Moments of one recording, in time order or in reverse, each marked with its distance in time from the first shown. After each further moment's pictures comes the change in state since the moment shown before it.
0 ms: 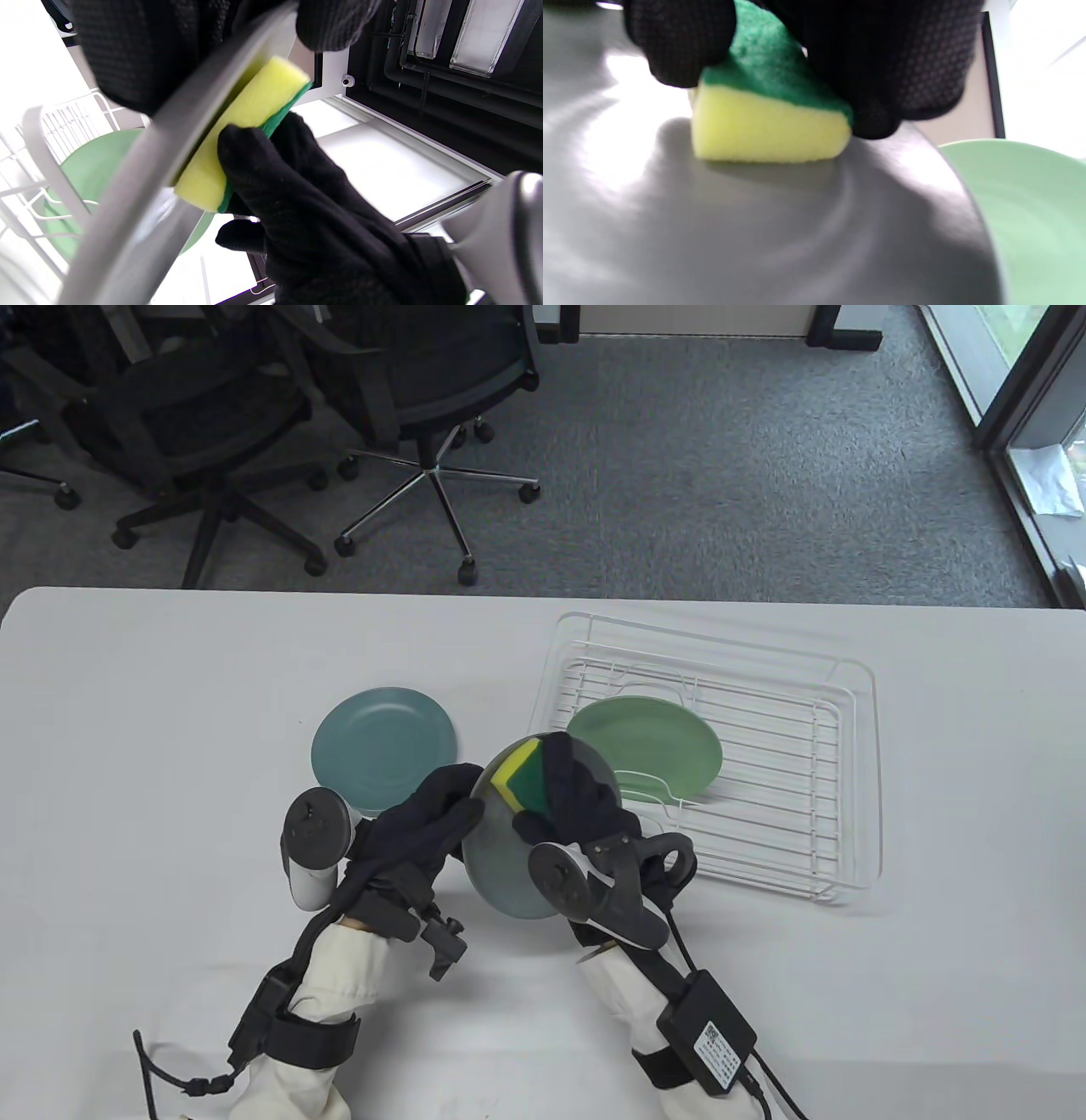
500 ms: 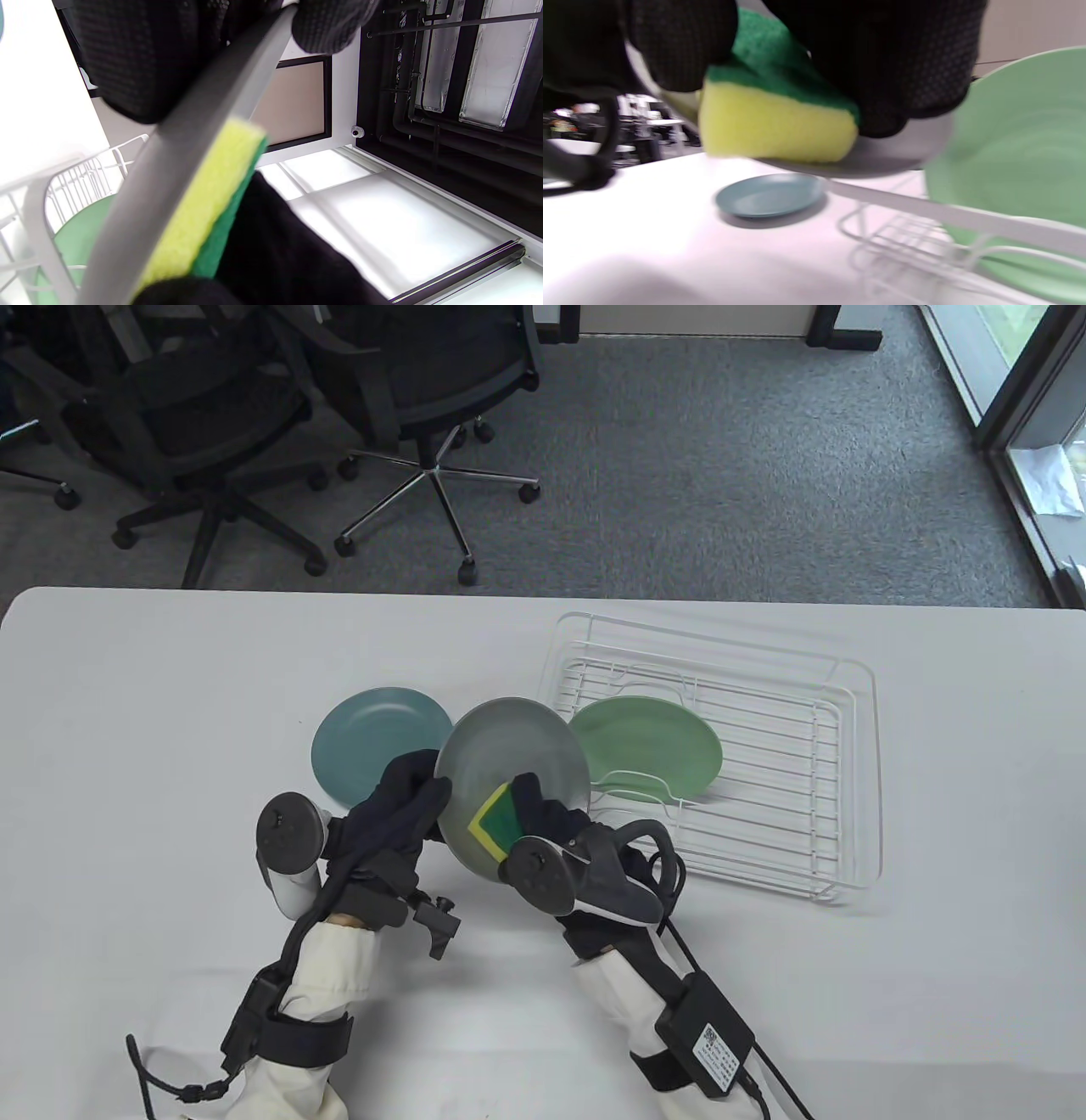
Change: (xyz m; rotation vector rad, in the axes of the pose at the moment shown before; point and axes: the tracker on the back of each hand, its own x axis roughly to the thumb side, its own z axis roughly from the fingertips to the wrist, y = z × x) left_hand -0.007 0.020 0.007 0.189 0.051 0.004; right_hand 0.028 0.001 0.000 0.342 -0.254 -0.137
